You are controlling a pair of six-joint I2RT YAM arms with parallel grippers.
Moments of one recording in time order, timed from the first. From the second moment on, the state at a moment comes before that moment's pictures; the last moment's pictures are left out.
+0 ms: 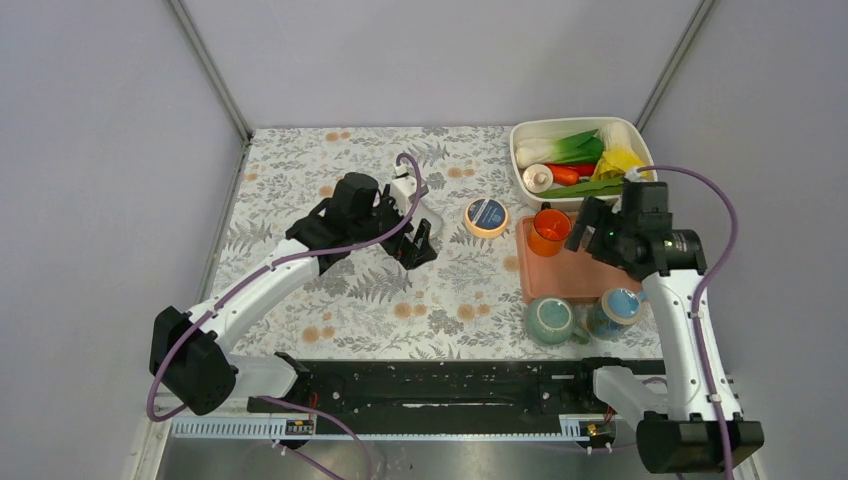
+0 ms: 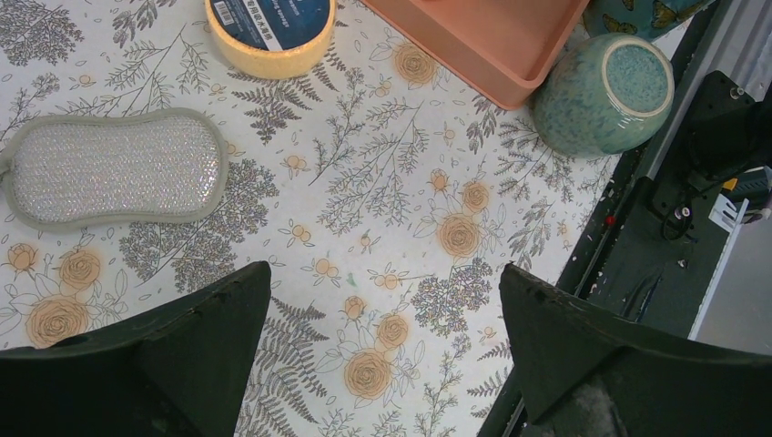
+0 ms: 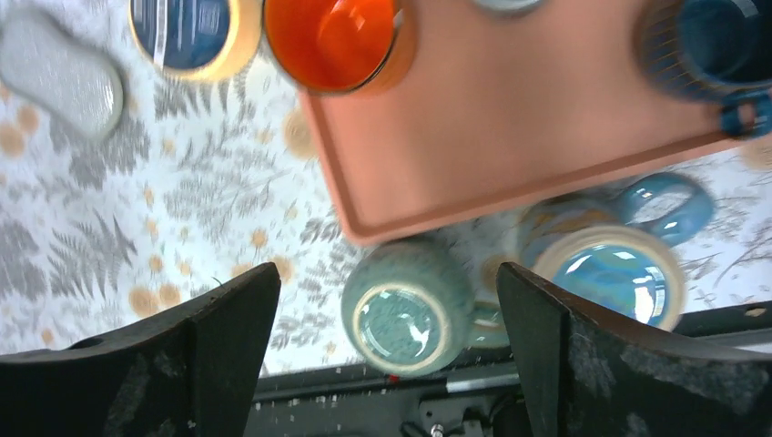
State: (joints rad) left arm -0.60 1.28 1.07 -0.37 0.45 0.02; right arm -0.07 1.00 1.17 -1.03 -0.01 0.35
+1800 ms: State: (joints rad) left arm -0.60 1.28 1.07 -0.38 0.44 0.04; right arm 0.66 1.34 1.24 -0.87 0.17 0.73
